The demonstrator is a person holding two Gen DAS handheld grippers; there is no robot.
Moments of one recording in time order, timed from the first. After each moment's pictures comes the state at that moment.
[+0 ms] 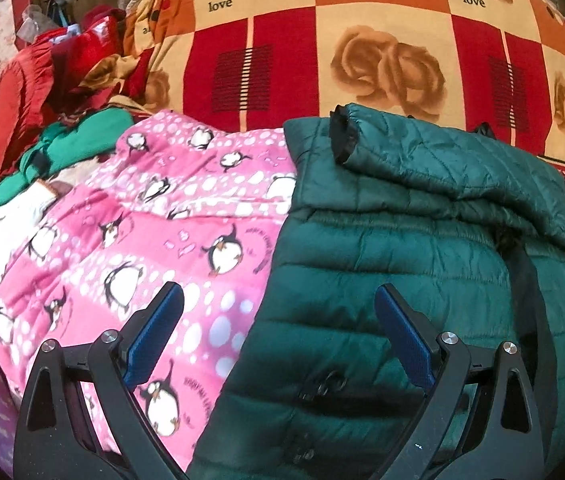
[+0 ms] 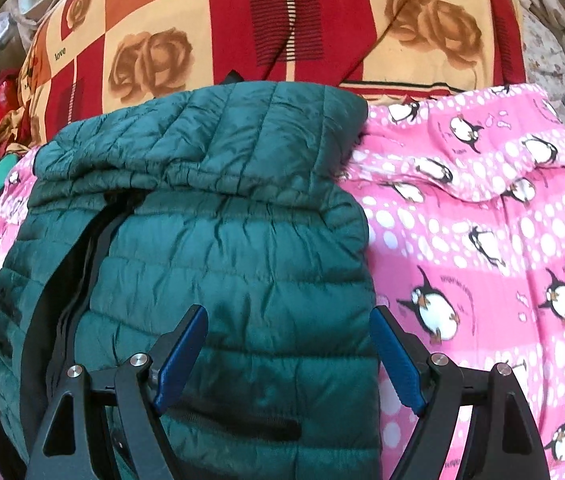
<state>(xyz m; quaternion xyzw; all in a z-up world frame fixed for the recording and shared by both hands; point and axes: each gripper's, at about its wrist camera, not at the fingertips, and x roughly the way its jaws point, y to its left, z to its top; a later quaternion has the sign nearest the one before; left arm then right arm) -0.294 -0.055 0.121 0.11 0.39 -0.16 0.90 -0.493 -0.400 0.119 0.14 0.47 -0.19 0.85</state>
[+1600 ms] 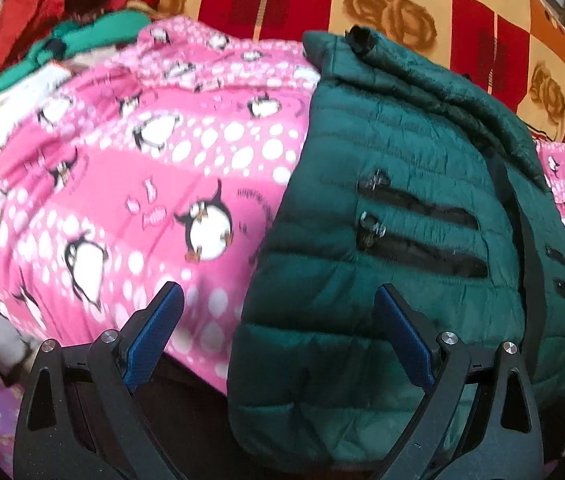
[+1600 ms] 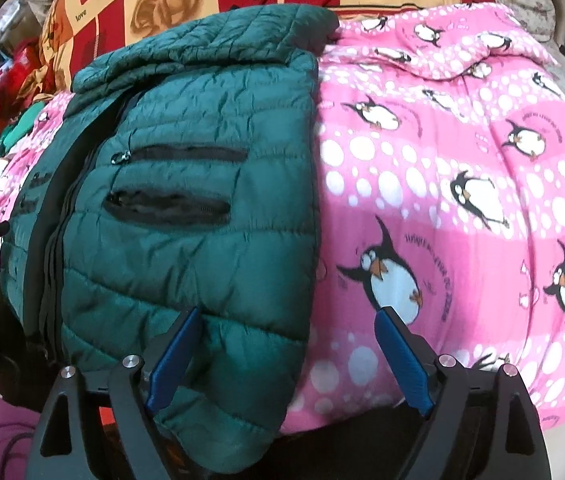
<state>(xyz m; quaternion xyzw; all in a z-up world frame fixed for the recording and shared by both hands) -0.353 0.043 0.088 0.06 0.51 -0.21 0.83 -0.634 -0.377 0.101 0.18 0.54 -0.13 0.81</state>
